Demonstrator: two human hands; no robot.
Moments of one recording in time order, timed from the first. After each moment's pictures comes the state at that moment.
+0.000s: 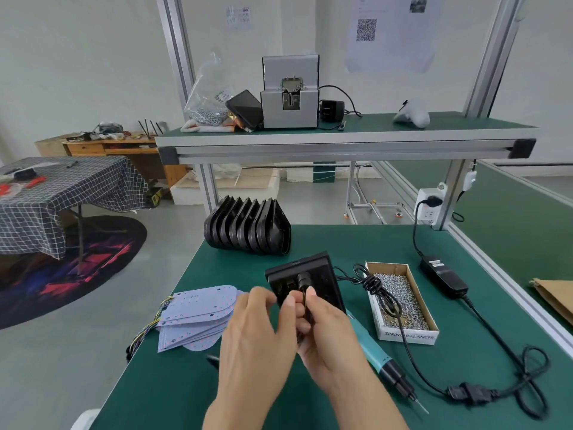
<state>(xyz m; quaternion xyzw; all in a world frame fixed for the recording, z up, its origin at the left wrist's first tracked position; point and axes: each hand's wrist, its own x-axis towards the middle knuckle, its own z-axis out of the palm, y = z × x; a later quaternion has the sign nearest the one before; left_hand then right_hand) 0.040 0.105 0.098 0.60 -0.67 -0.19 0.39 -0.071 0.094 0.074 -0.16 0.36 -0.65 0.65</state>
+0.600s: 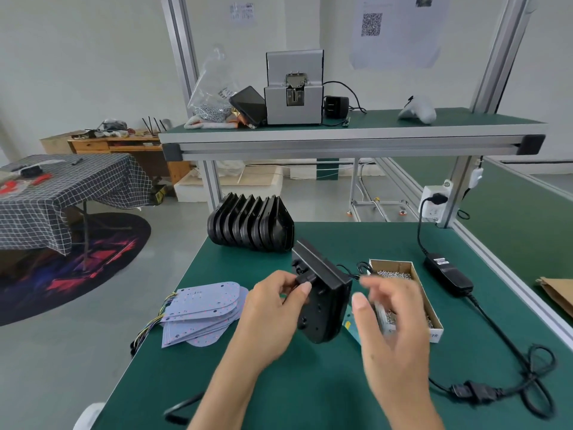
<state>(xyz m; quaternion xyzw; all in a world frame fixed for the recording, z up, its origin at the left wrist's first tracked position) 0.034 0.070 0.100 0.50 -0.66 -0.39 0.39 -0.125 0.144 0.081 -0.53 0.53 -0.66 0.04</state>
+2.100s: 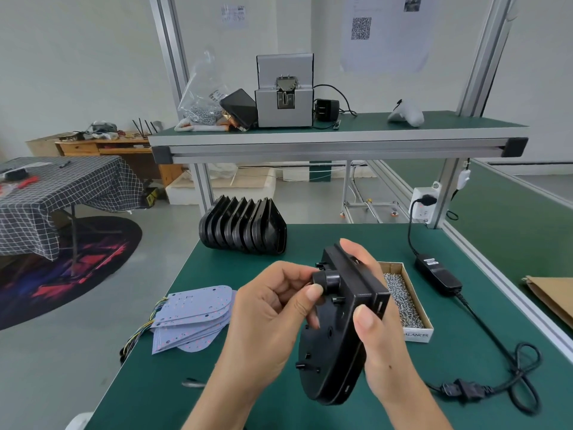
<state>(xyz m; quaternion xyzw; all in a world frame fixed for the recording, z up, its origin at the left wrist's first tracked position) 0.030 0.110 0.137 0.25 -0.65 -0.47 0.54 -0.132 0.133 0.094 -0.58 0.38 -0.64 0.33</state>
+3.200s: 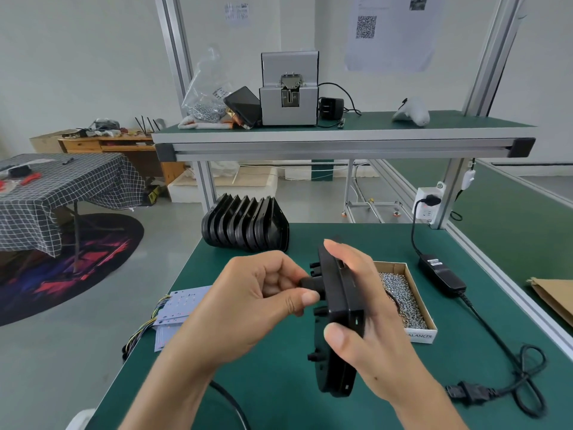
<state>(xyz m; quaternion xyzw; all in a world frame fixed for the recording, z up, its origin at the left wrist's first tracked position) 0.069 0.090 0.170 0.30 -0.74 -0.46 0.39 -0.128 0.143 0.118 -0.69 0.40 -0.56 0.22</state>
